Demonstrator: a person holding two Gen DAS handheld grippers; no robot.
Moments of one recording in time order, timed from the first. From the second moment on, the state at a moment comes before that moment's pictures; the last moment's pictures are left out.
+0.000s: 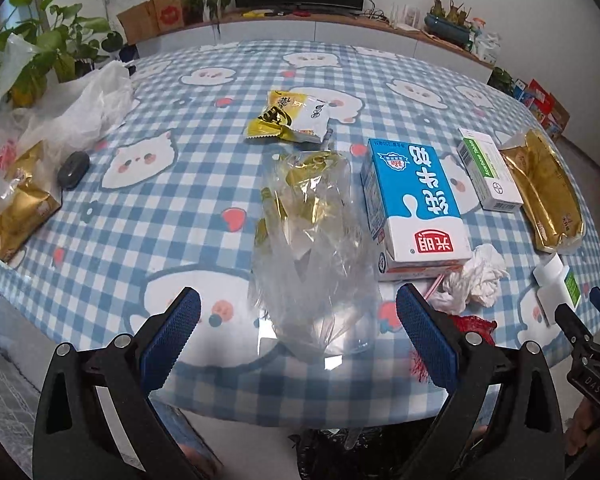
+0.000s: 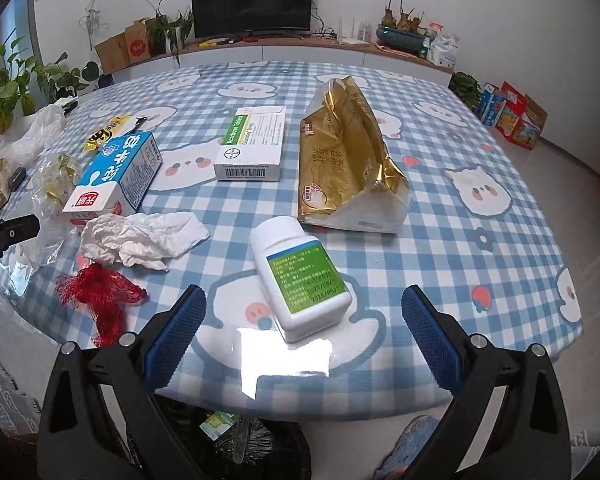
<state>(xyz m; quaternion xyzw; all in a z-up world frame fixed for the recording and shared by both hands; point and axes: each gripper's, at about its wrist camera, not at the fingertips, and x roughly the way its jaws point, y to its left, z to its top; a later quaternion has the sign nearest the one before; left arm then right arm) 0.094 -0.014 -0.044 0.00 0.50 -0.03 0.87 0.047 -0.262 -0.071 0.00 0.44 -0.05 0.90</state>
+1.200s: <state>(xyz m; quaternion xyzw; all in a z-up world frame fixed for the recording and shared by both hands) 0.129 -0.009 -0.059 -0.02 0.53 -0.05 0.85 0.069 -0.256 -0.095 0.01 0.48 -0.04 0.88</state>
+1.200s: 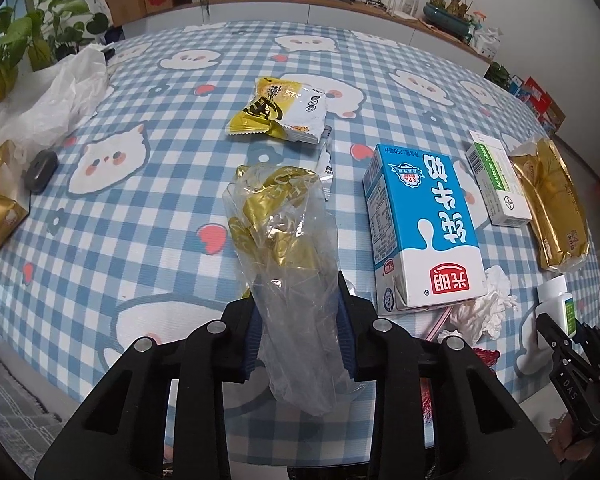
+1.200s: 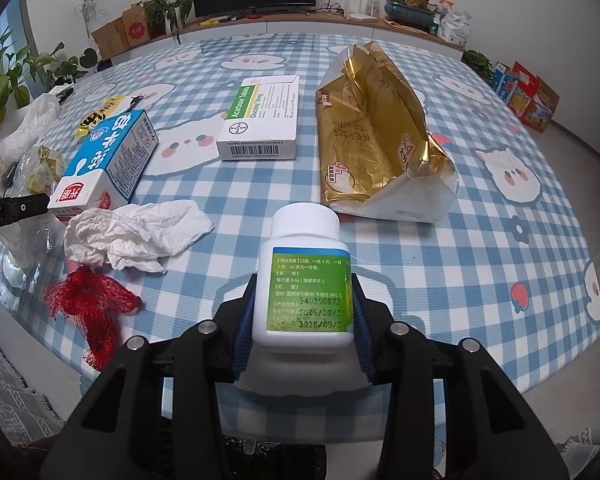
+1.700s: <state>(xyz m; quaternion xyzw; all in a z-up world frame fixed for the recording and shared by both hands) 0.101 -0.016 -0.031 0.00 0.50 -0.06 0.87 0.056 -0.259 -0.073 0.03 0.46 -0.04 0.89</state>
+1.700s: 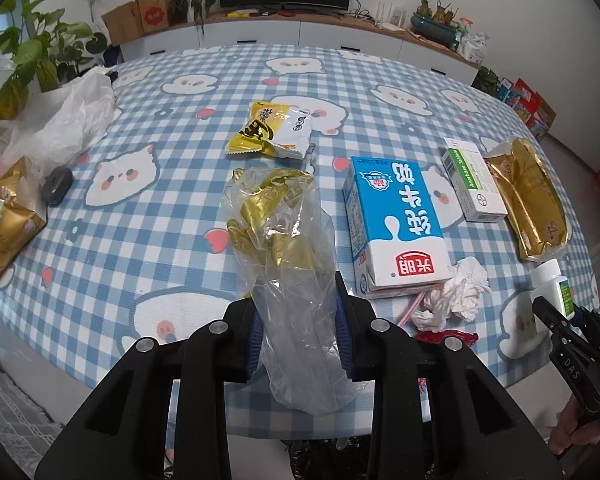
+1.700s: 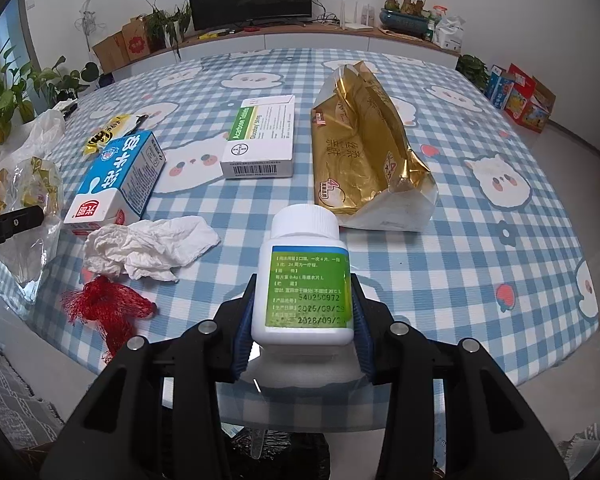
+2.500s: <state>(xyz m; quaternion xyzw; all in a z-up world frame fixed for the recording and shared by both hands) -0.006 0.005 -0.026 0.00 0.49 -0.07 0.87 -0.020 -0.208 -0.045 0.02 0.44 -0.01 0.90</state>
